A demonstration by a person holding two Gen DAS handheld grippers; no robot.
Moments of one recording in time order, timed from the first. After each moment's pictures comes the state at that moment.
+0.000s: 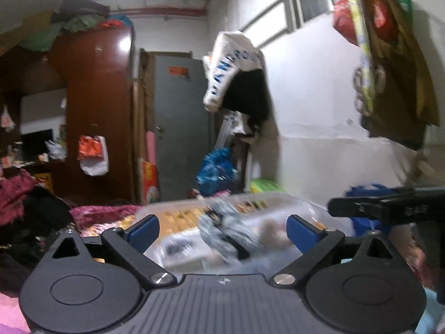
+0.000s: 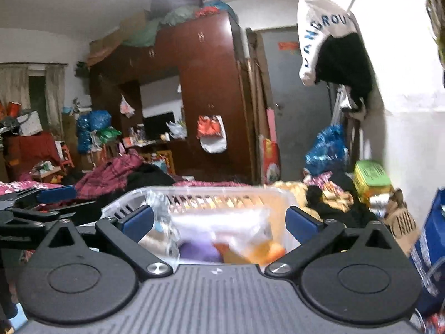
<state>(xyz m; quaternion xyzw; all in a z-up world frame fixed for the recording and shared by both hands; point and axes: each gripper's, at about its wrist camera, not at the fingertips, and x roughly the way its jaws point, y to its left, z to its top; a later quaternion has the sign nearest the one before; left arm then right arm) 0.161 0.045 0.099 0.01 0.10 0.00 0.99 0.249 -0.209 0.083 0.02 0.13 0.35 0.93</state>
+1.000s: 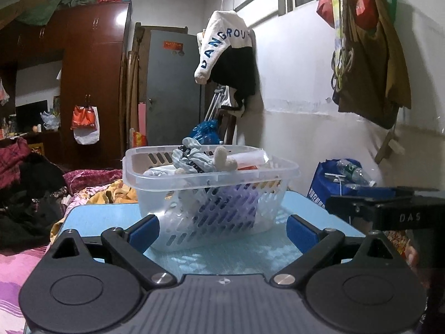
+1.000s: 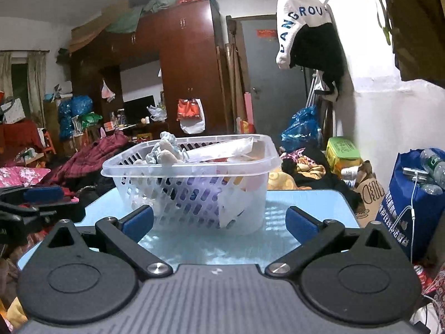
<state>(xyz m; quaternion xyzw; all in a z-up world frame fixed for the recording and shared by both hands) 0.083 0.014 0.063 -0.02 0.15 -0.01 0.99 0.176 -0.235 0.049 0.01 0.15 0.30 0.94</state>
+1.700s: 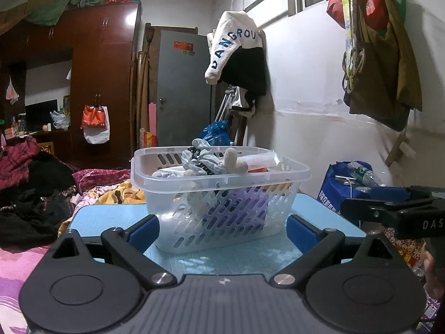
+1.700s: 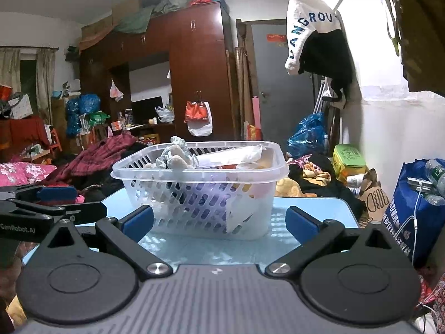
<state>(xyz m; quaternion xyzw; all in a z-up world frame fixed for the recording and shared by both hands) 0.085 0.014 0.063 -0.02 0.15 0.01 0.99 0.160 -0.234 0.050 0.00 0.14 0.32 0.94</state>
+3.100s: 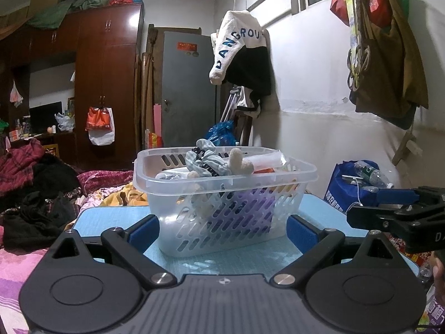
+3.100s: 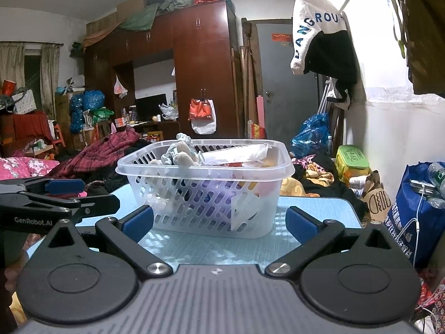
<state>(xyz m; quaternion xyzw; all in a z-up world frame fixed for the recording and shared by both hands) 0.095 0.009 0.063 -0.01 0.15 0.03 0.99 0.157 -0.229 0.051 -0.01 0.15 0.32 0.94</state>
